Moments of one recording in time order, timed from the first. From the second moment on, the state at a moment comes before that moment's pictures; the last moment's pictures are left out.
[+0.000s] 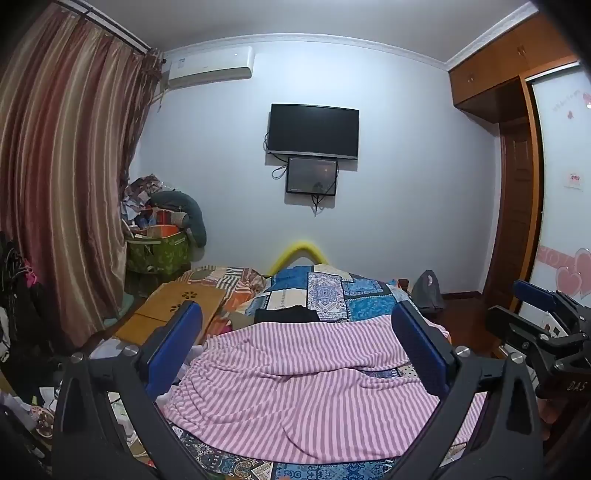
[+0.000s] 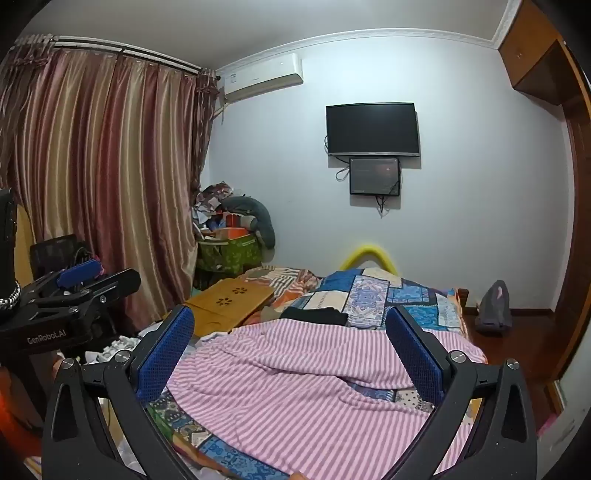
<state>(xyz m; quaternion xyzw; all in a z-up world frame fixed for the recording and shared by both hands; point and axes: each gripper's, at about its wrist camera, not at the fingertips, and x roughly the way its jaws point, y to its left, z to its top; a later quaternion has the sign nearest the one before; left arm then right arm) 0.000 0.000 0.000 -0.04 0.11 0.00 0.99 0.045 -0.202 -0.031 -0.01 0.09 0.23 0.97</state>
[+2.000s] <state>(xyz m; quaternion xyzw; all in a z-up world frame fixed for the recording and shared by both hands) 0.001 -0.011 0.000 -0.02 0.10 0.01 0.99 0.043 -0.207 -0.029 -0.02 0.08 0.22 0.97</state>
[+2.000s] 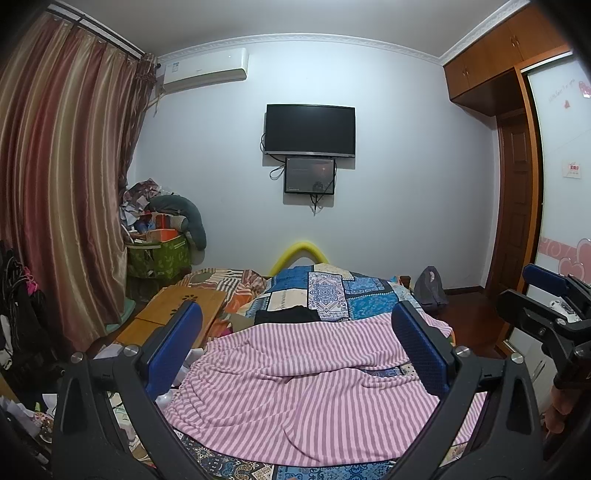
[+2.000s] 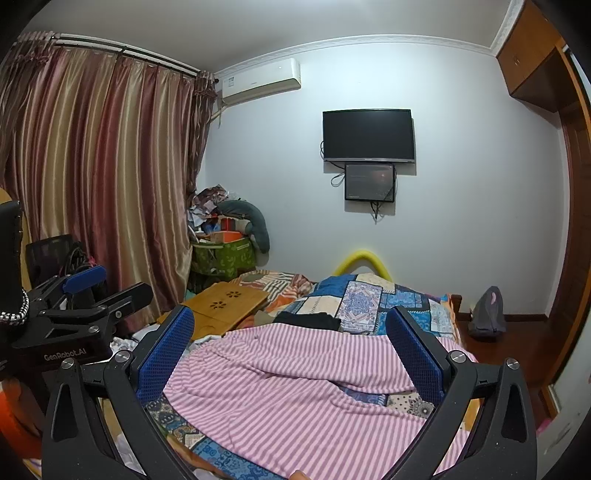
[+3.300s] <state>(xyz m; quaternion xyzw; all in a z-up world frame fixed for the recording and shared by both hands) 0.054 -0.006 -0.018 0.00 0.13 0.03 0.99 0.079 -0.227 -0.053 -0.01 0.11 0.20 0.97</state>
